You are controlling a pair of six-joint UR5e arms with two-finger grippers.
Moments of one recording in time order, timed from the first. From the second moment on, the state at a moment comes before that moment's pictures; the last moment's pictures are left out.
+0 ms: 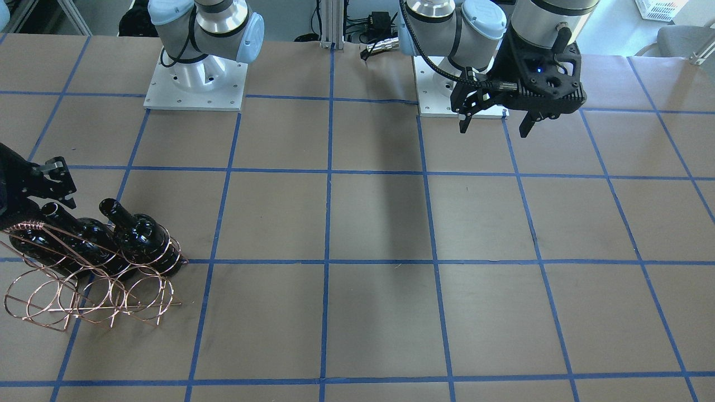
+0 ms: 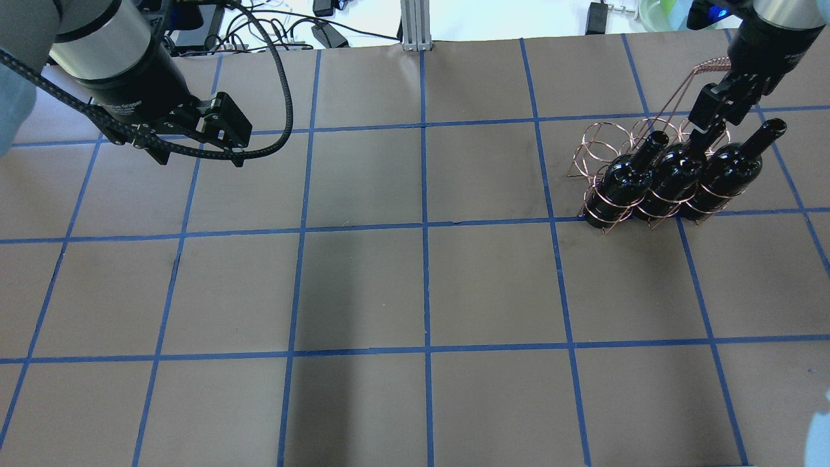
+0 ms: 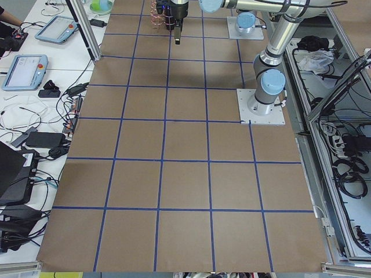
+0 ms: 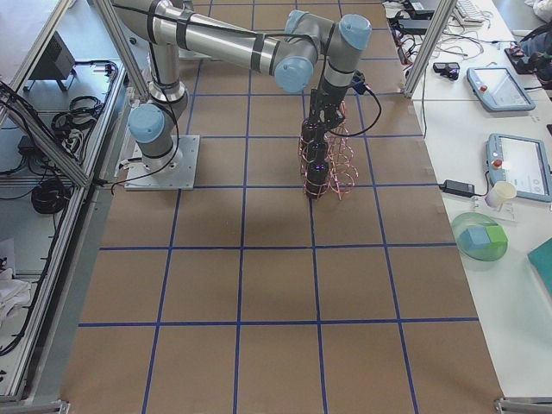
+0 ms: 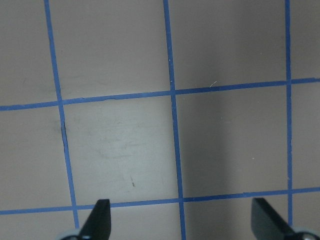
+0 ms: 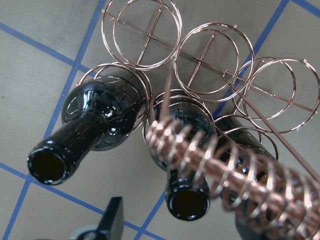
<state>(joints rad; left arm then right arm) -1.56 -1.52 -1.56 -1.60 1.59 0.08 1.28 -1.36 1.46 -1.55 -1.64 -0.78</state>
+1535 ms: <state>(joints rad) -1.56 -1.52 -1.56 -1.60 1.59 0.08 1.57 -1.64 1.46 -1.42 -1.55 0.18</state>
